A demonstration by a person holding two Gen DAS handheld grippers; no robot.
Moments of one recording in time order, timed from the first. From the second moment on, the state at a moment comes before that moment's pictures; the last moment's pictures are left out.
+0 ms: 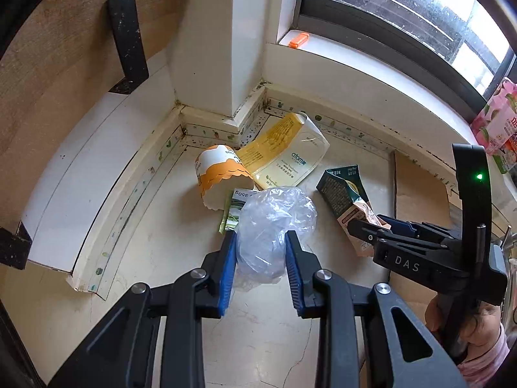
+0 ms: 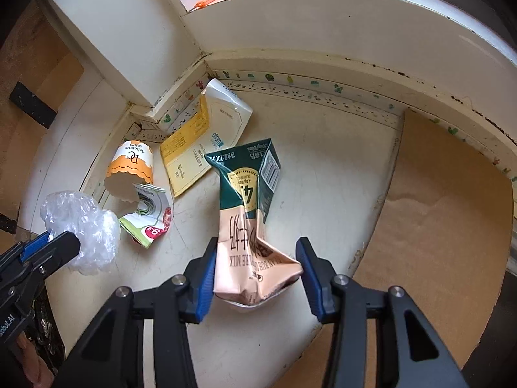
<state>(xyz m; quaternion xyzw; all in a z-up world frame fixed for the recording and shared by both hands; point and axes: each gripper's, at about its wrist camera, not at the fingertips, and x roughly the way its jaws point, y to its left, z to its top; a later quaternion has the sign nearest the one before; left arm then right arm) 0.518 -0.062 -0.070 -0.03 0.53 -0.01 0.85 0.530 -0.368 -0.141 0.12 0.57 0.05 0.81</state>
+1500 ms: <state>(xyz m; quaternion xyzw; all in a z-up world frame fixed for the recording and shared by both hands) 0.130 0.040 0.064 0.02 0.47 -0.17 0.87 0.100 -0.187 0.031 0.23 0.45 -0.01 0.86</state>
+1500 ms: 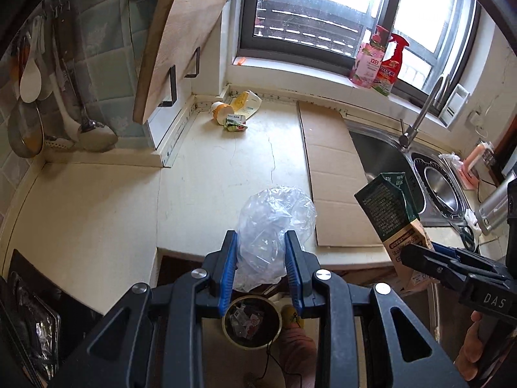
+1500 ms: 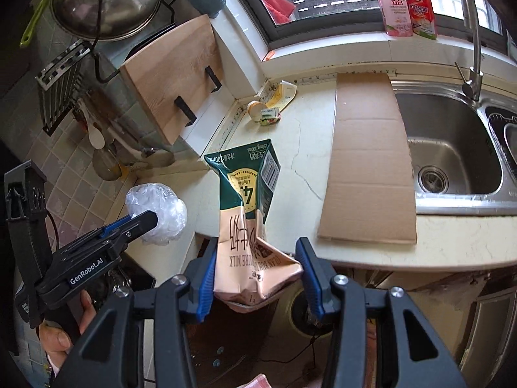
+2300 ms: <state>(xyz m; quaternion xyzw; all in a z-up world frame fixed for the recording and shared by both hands) 0.032 0.055 -0.062 0.00 0.55 -0.15 0.82 0.000 -0.145 -0.089 0.21 0.56 0.01 0.80</state>
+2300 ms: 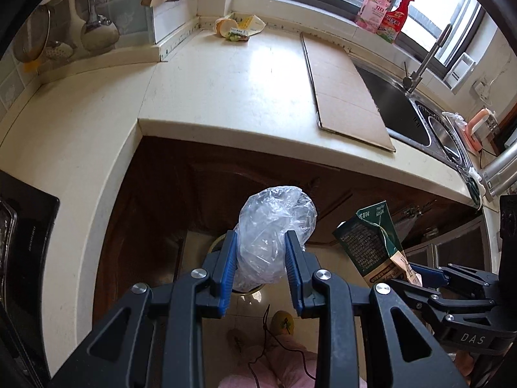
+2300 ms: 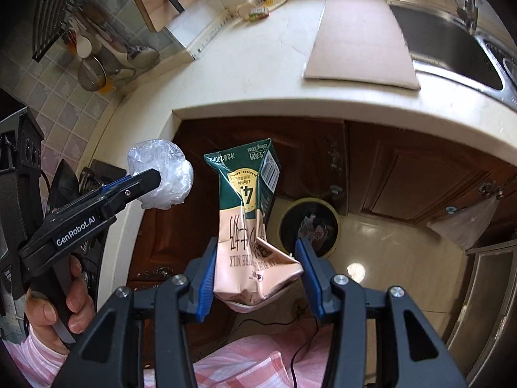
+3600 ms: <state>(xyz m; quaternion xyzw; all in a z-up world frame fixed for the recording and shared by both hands) 0.075 0.075 -0.456 -0.03 0.66 -0.06 0.75 0.071 -0.150 -0.486 0.24 0.68 -0.02 0.70</state>
